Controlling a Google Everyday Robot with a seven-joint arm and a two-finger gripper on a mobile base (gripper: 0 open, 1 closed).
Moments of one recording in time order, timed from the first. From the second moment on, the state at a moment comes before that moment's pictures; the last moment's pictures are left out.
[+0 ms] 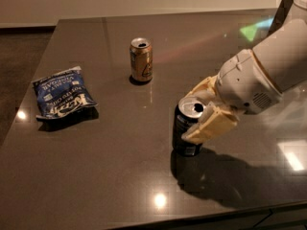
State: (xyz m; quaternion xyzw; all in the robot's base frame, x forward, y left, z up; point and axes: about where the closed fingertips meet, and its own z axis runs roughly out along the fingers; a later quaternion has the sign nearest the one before) arm 0.394 -0.075 0.928 -0.66 0.67 0.22 0.26
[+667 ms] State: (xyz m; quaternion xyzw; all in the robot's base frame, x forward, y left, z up) arm 0.477 -0.055 0.939 -0.62 0.71 0.20 0.29
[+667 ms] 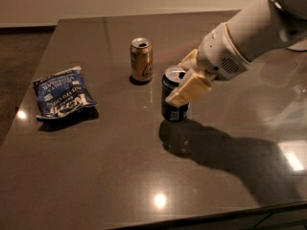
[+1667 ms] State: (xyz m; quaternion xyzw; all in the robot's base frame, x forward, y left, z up) arm 0.579 -0.029 0.928 -0.57 0.74 0.16 0.33
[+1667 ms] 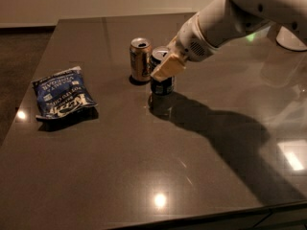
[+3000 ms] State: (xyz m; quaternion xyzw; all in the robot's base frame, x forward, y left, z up) arm 0.620 -0.016 0.904 -0.57 0.74 0.15 0.32
